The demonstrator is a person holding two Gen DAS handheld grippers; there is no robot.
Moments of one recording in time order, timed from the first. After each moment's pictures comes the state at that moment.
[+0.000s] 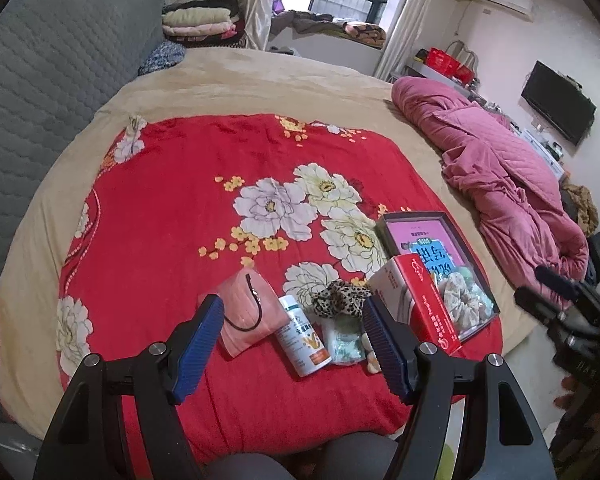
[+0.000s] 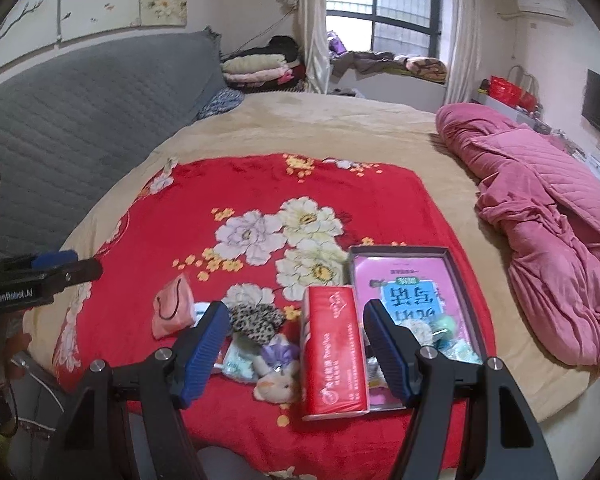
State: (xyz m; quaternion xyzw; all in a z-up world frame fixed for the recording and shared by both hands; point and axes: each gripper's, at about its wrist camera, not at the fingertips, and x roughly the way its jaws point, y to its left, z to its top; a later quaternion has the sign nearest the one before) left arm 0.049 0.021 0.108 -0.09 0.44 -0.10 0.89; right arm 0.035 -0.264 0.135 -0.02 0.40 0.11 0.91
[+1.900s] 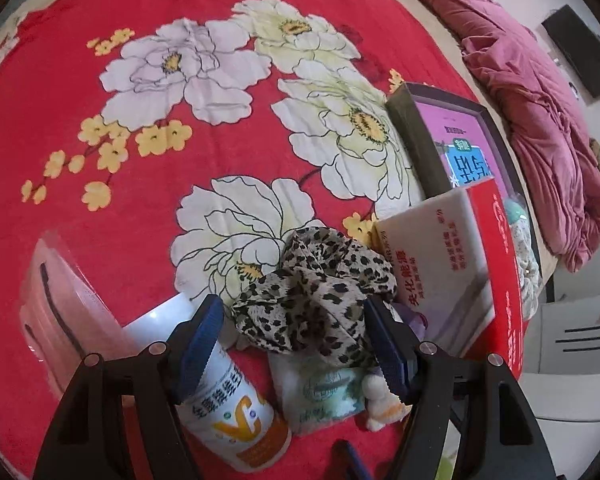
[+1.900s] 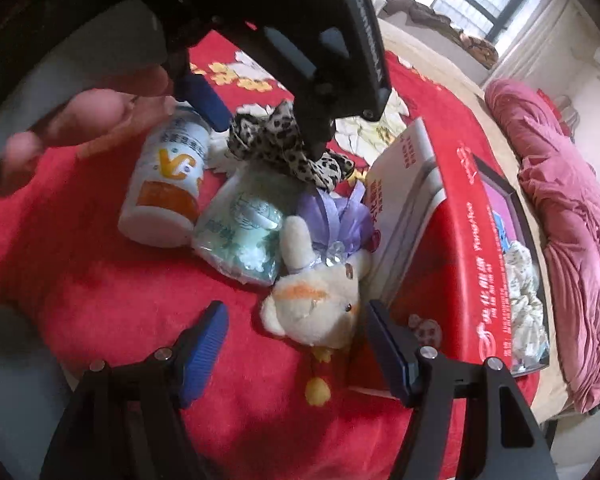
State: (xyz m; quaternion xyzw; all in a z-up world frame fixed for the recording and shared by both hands) left arm 0.201 -0.099 -0.089 -0.08 0.63 -0.17 0.75; right arm 0.045 -0.174 -0.091 -0.20 0.51 0.09 0.83
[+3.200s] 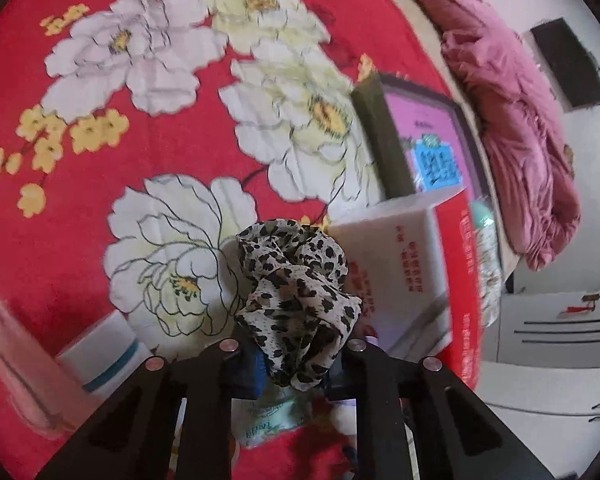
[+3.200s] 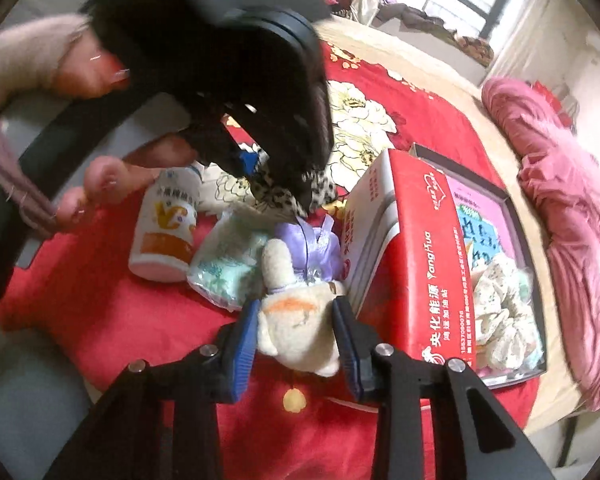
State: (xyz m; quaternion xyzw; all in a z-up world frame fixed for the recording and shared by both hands) left arm 0.222 -0.119 -0.096 -0.14 0.65 -0.22 0.71; right arm 0.060 -0.208 -0.052 -0.14 0.49 0.11 0.85
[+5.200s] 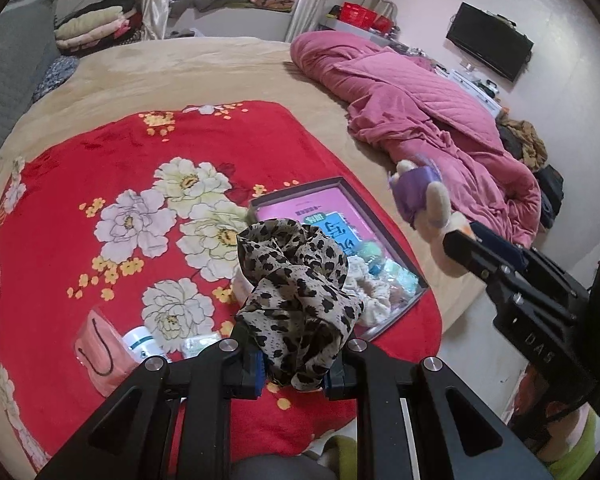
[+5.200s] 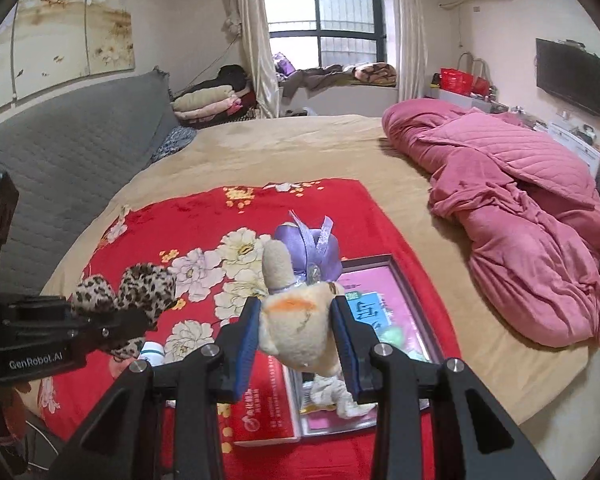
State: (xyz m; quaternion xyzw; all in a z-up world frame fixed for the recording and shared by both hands) left arm 0.085 -0.161 0.127 -0.02 0.46 -0.25 0.85; right arm 0.049 -0.374 0.137 0.05 0.35 0.03 0.93
